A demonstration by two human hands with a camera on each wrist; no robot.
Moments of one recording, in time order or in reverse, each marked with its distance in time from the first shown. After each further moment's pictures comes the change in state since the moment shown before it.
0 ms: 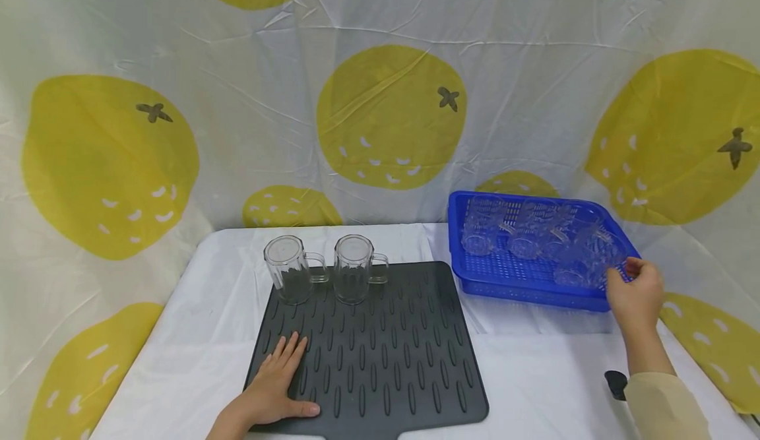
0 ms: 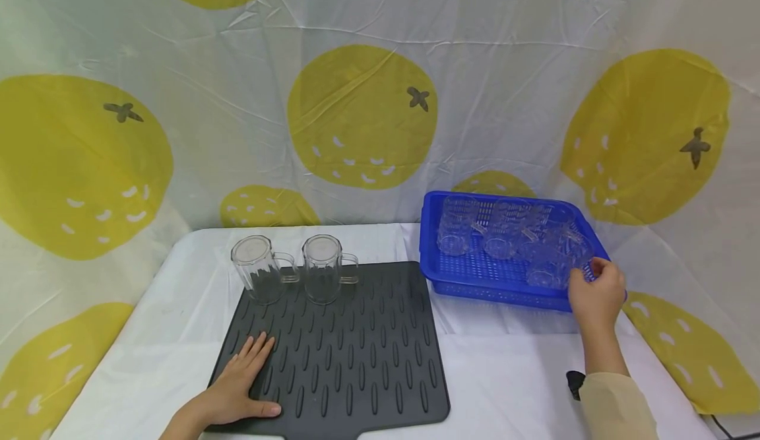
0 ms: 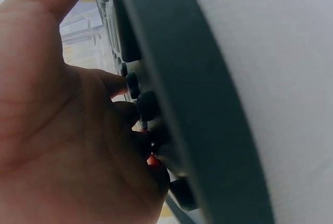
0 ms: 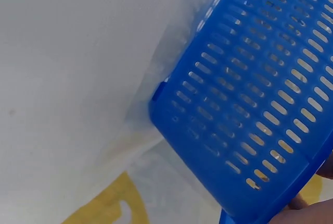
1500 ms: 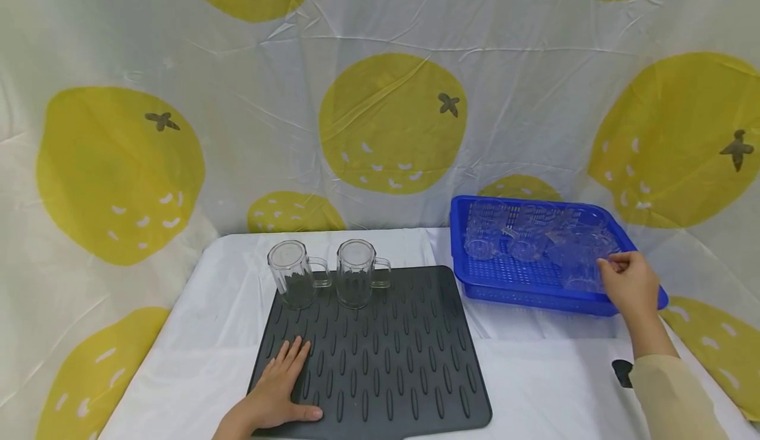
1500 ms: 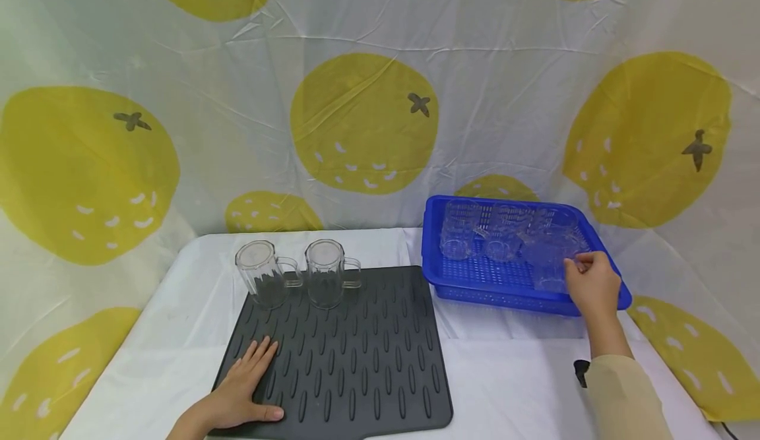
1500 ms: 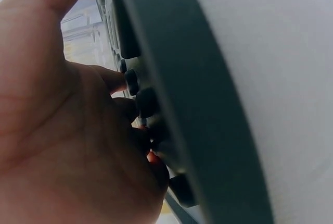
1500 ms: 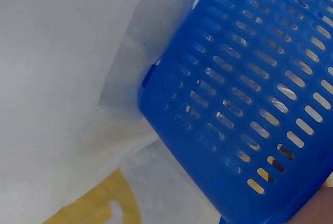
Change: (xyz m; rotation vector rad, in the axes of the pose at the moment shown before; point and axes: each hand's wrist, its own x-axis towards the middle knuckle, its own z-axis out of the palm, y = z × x) left_hand 0.000 -0.001 0.002 0.000 -0.006 -0.003; right_hand 0.018 0.000 -0.001 -0.166 -0.162 -0.231
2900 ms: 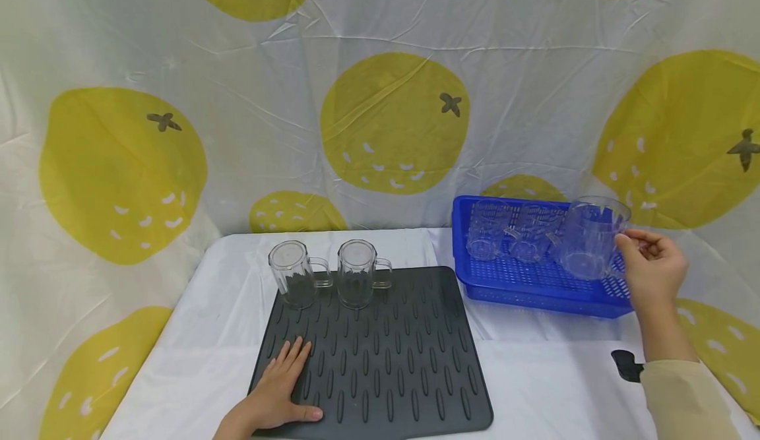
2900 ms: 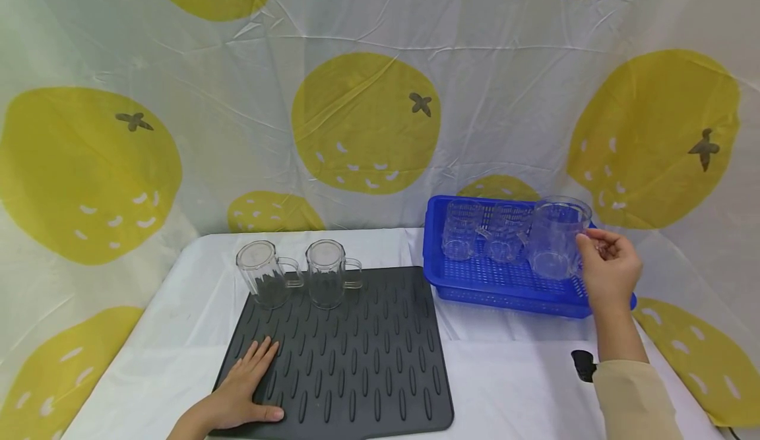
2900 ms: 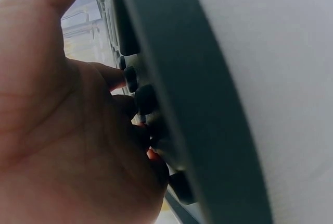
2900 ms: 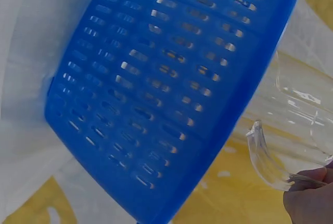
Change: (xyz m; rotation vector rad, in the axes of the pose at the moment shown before) left_hand 0.001 -0.002 0.001 0.001 0.000 0.004; right_hand 0.002 -0.047 -0.016 0.890 0.304 0.108
